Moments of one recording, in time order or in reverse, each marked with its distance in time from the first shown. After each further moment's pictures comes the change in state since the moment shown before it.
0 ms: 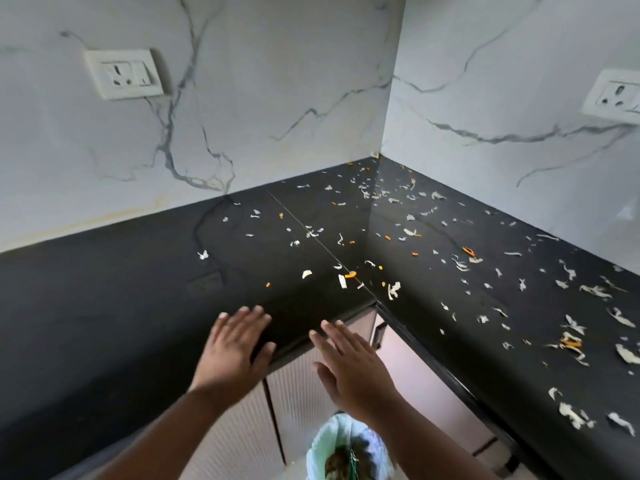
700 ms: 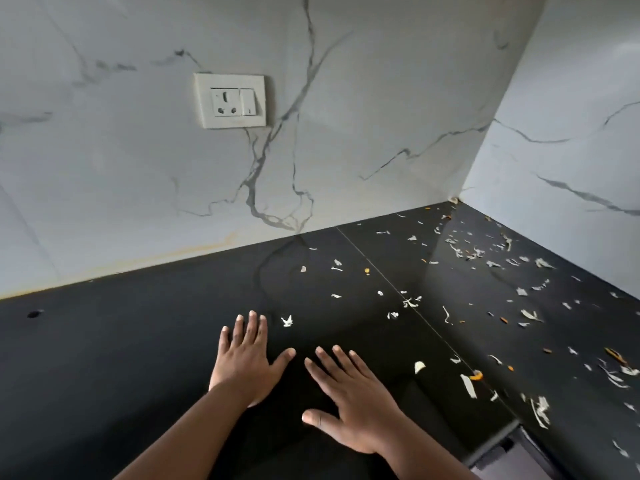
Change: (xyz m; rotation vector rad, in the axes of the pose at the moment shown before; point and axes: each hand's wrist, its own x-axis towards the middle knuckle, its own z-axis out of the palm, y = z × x) left_hand 0.114 -0.202 -0.015 0.120 -0.307 -0.426; right_hand 0.225 -0.085 0.058 -0.069 -0.433 -0.138
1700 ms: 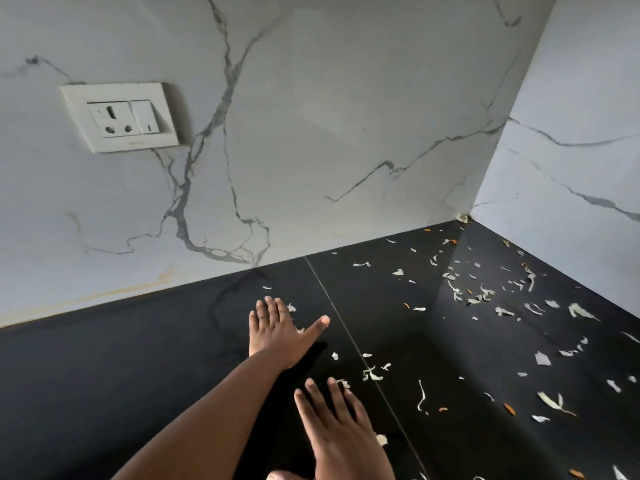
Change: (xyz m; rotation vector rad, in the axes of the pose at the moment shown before) left_hand 0.184 0.181 -0.006 -0.224 -0.094 -0.248; right_hand 0.042 0.136 -0.005 0.163 0.117 0.156
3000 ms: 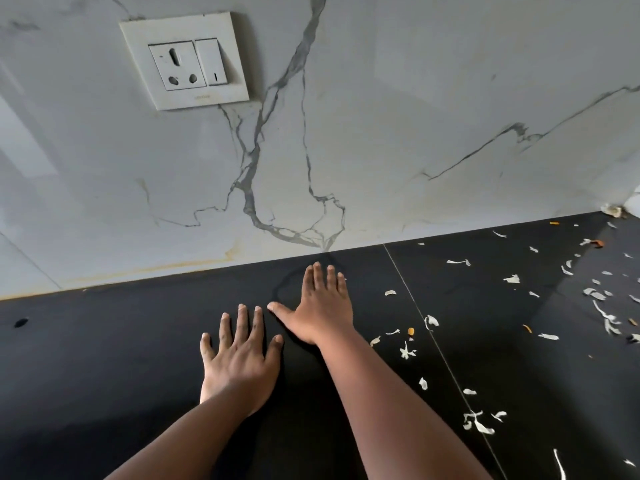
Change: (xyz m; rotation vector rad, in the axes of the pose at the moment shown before) left_hand -0.009 -0.140 -0.015 0.175 0.200 -0.212; right_hand 0.245 -0.077 -0.004 -0.087 -0.066 -0.058
